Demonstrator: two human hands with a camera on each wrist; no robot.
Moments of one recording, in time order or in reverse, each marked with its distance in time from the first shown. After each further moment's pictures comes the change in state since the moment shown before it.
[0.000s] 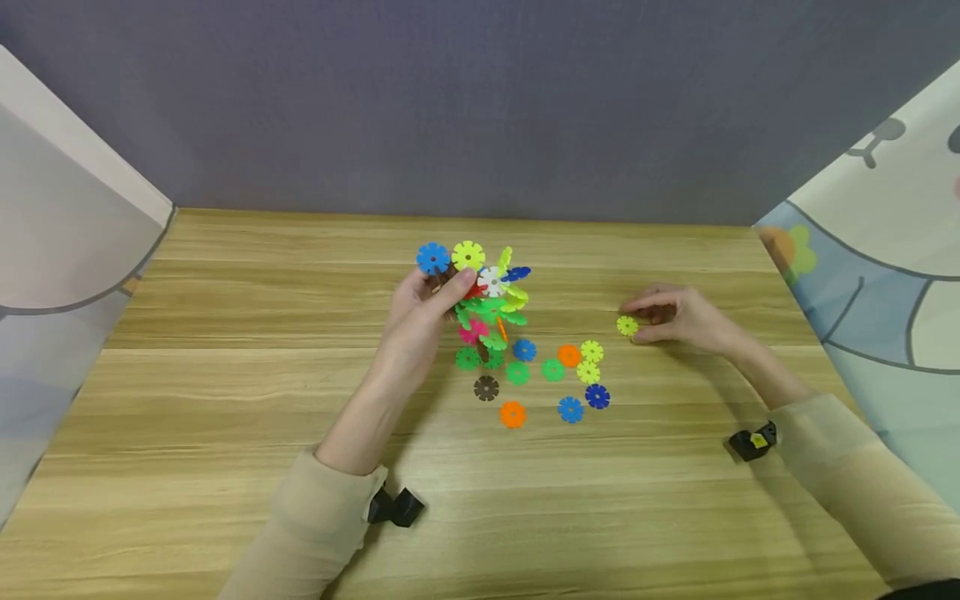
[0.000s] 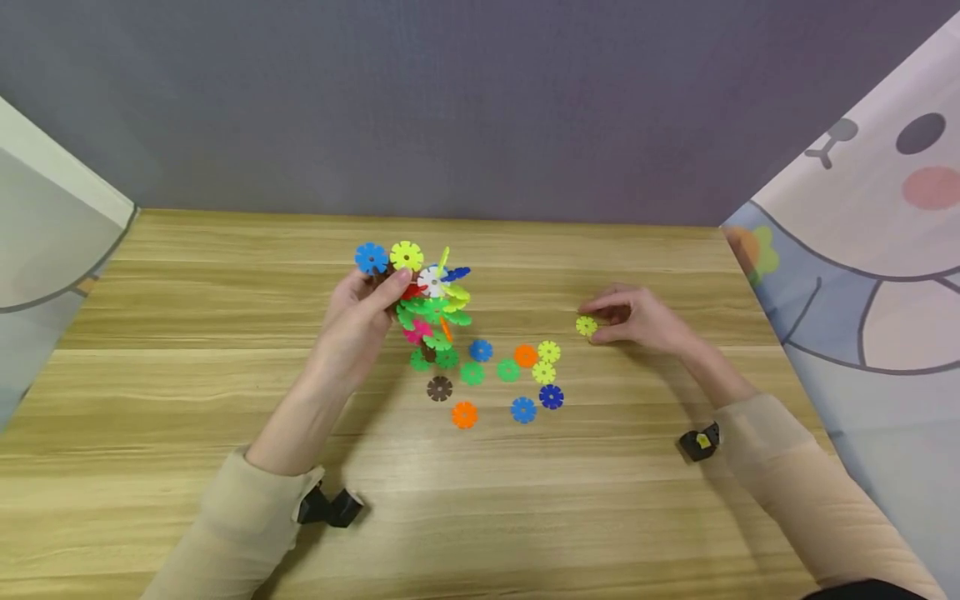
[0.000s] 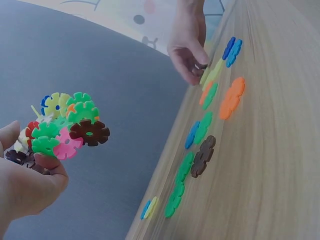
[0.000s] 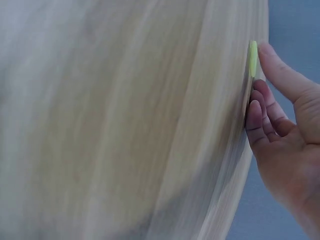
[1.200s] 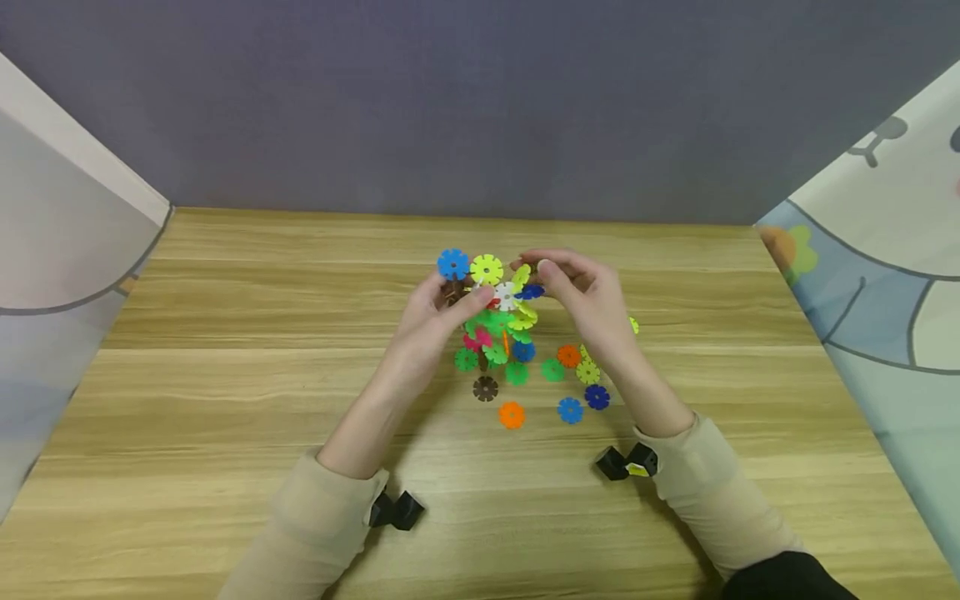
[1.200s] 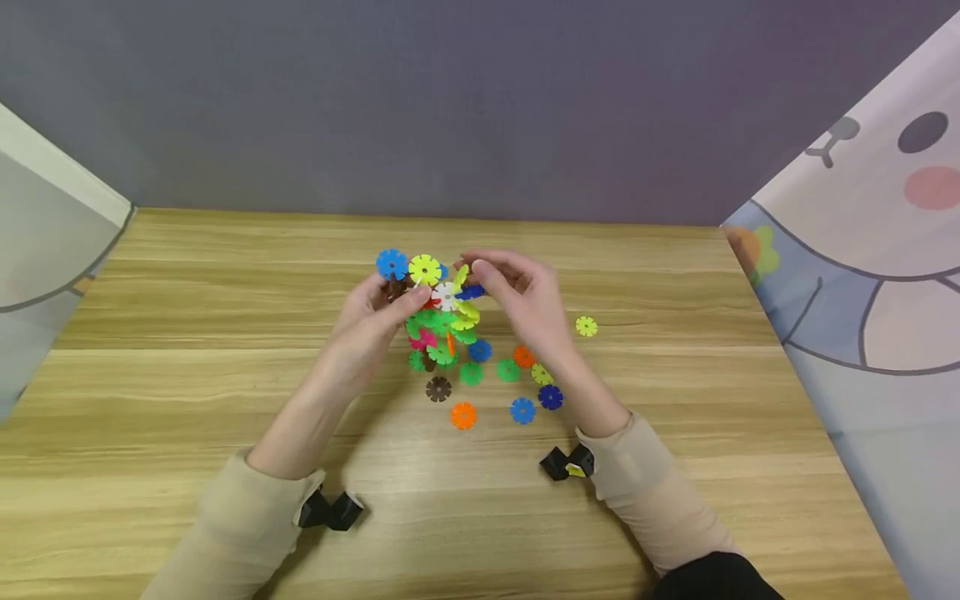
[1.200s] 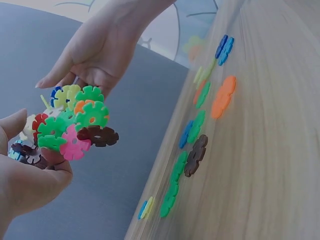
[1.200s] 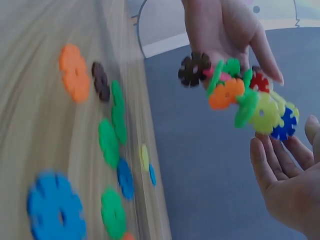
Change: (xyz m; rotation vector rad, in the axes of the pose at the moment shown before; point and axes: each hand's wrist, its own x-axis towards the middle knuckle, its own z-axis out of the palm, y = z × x) left_hand -0.006 -0.002 0.001 0.189 -0.058 -0.061; right_hand 0.059 -0.162 0.085 0.547 0.410 -0.090
